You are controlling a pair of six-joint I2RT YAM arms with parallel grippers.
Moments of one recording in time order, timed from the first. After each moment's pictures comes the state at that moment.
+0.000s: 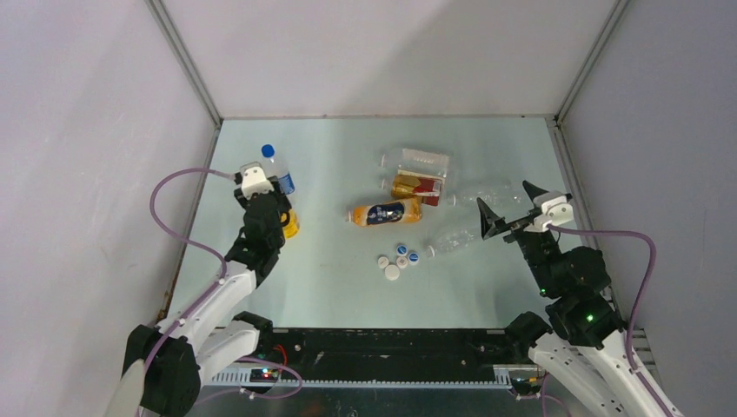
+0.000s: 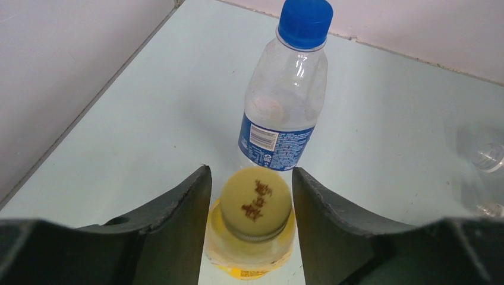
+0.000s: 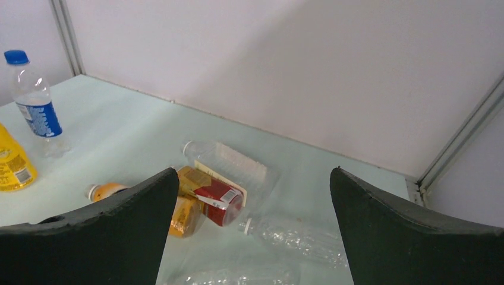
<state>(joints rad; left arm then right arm) -0.32 0.97 0.50 0.27 -0.64 -0.22 0.58 0.39 0.65 -0.07 0.22 -0.18</state>
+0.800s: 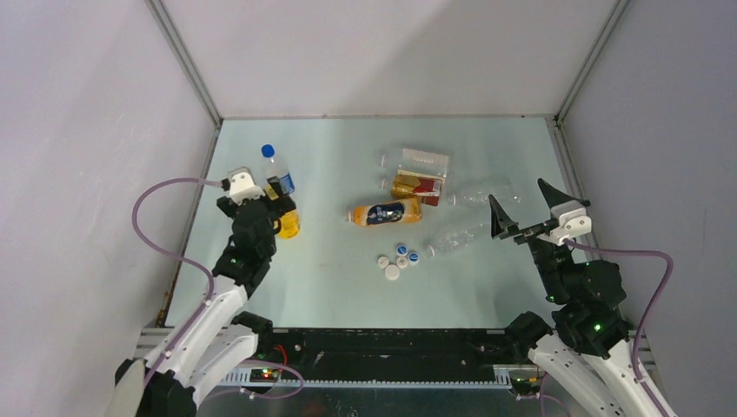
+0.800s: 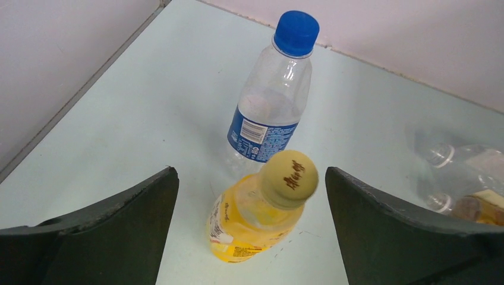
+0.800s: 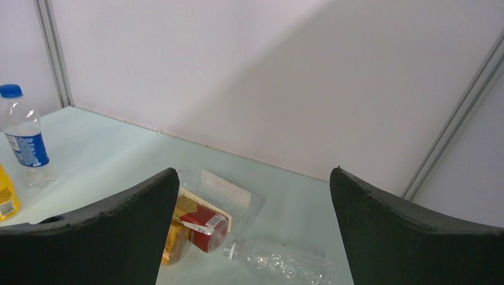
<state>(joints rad) -0.32 0.83 0.52 0.13 -0.59 -0.29 0.58 0.32 0.65 -0.01 0.24 -0.24</state>
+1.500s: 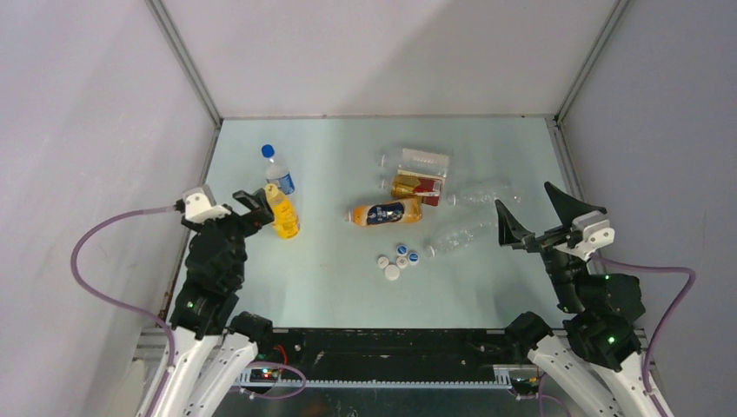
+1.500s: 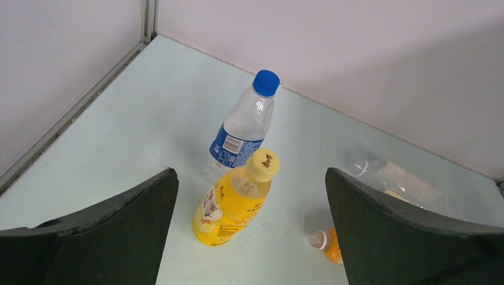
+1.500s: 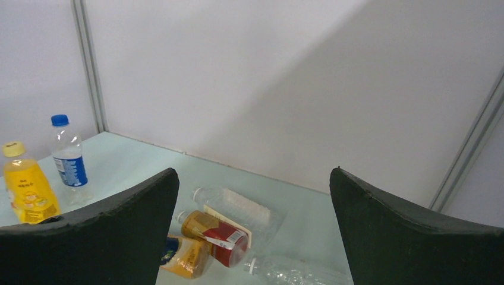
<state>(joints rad) -0.32 0.46 0.67 -0.26 -0.52 -0.37 0.58 0.25 0.68 -0.02 0.19 -0.18</state>
